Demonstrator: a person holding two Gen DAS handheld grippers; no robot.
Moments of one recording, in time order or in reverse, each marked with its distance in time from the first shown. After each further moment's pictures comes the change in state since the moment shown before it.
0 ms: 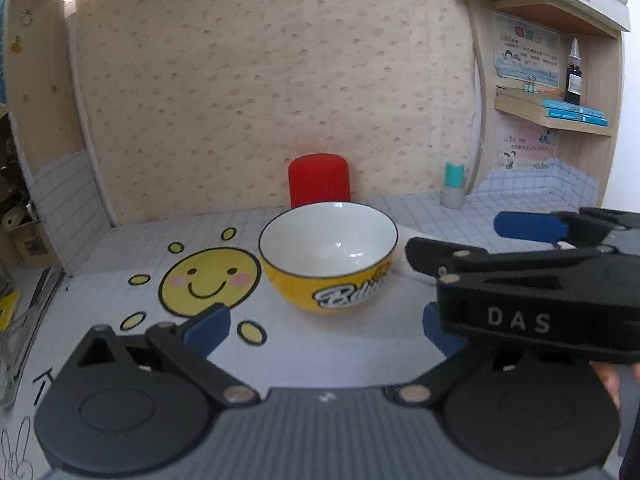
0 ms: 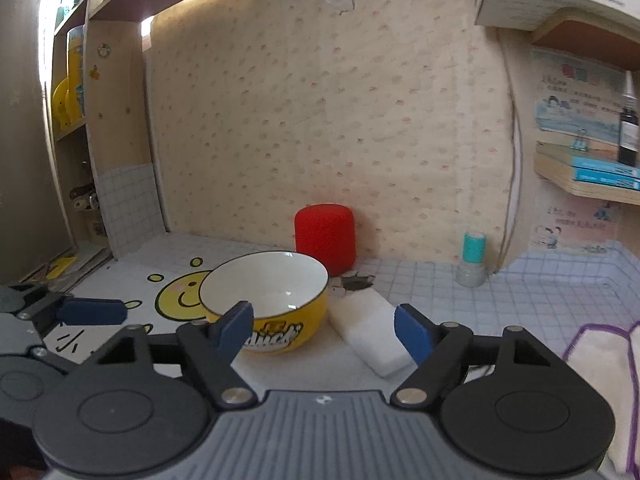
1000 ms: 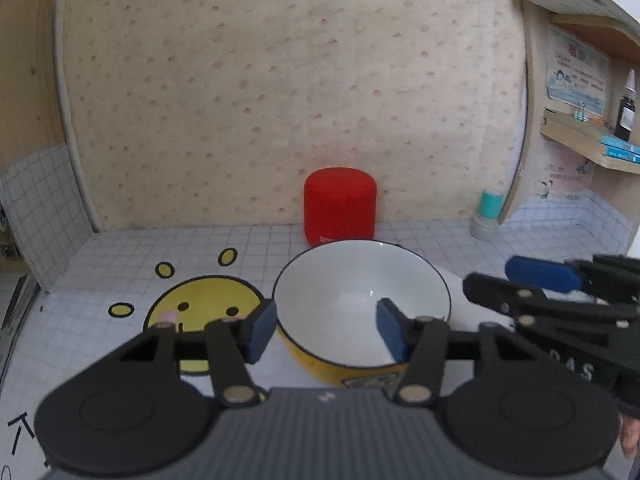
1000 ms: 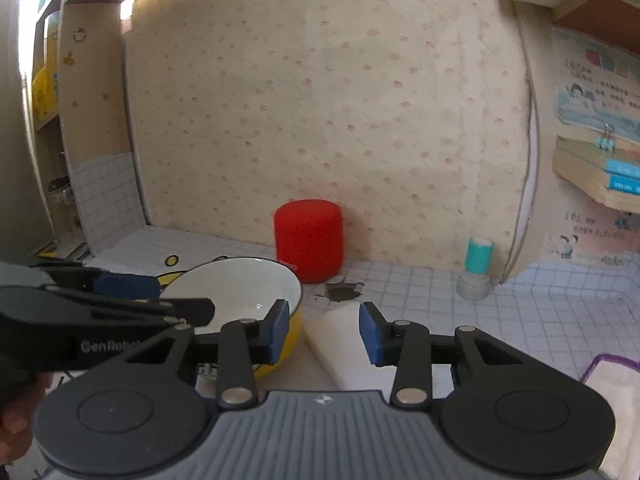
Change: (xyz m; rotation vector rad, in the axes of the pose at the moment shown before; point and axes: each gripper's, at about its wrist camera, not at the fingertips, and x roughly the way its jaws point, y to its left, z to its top) left arm 0.062 0.033 0.033 -0.092 0.039 -0.015; right arm 0.040 -0.019 0.015 -0.009 0.056 -0.025
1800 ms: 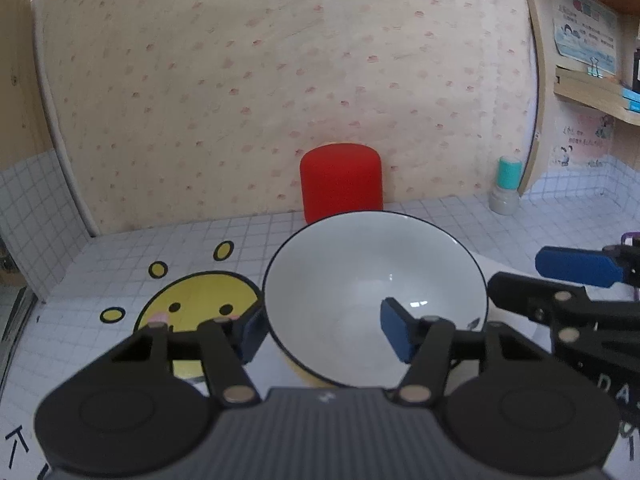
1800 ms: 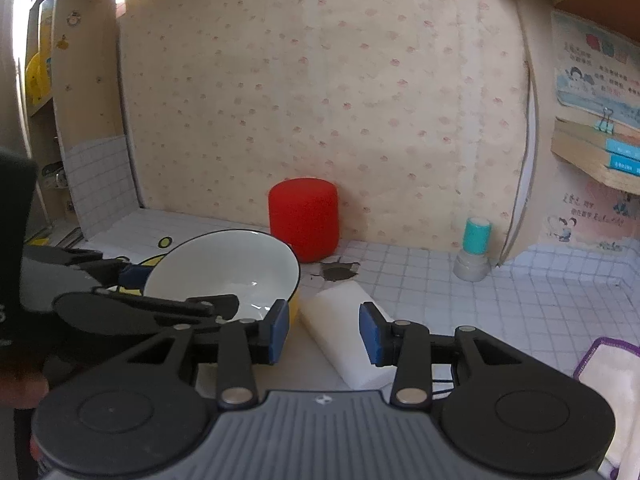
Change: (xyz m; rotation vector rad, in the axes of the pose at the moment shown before) left arm 0.031 -0.015 -0.012 0.085 0.011 0.066; right arm 0.005 0.000 -0.006 -0.001 0.042 -0.014
